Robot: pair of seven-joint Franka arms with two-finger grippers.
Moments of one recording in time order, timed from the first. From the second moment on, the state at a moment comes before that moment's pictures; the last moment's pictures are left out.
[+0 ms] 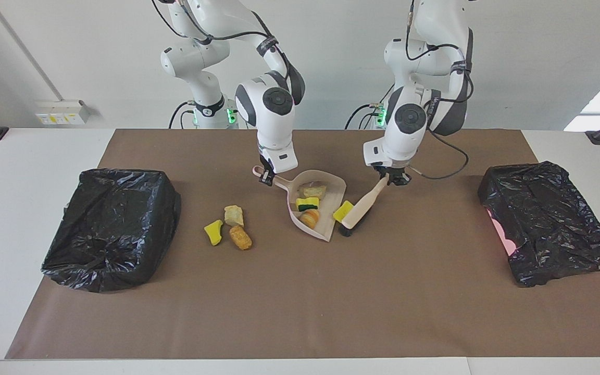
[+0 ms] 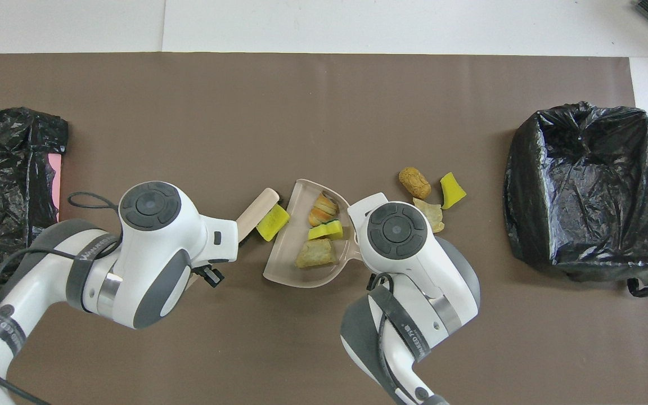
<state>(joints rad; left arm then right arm) -0.48 0.04 -0.07 -2.19 -0.03 2.00 0.16 0.66 0.15 -0.09 -2.05 -0.02 2.07 -0.58</state>
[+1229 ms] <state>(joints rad) -0.49 0.04 -0.06 -2.19 -0.04 1.99 -0.08 0.65 0.16 -0.09 -2.05 0.01 2.09 -0.58</state>
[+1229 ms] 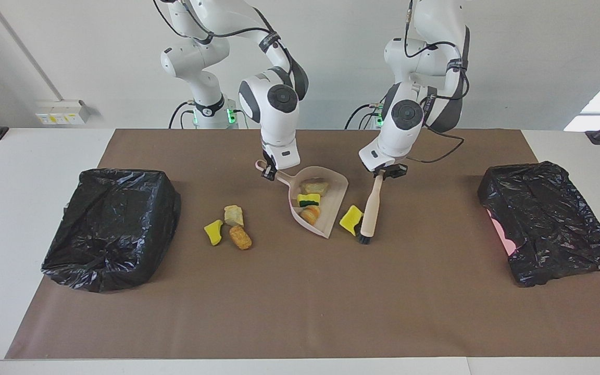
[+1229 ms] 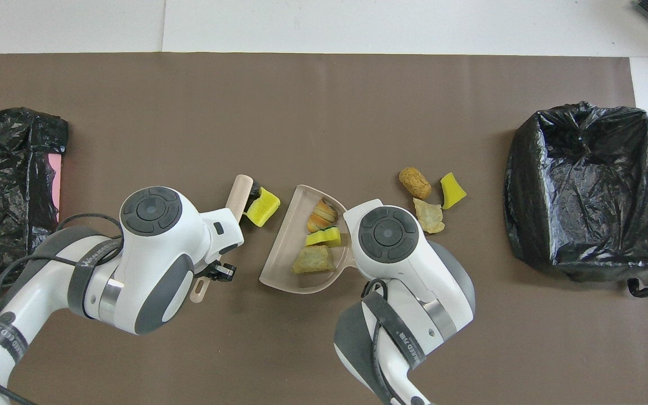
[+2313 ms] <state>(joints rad) -0.56 -0.03 -0.04 -2.20 -0.06 1.65 -0.16 0.57 0.18 -0.09 -2.02 0.02 2.11 -0.72</state>
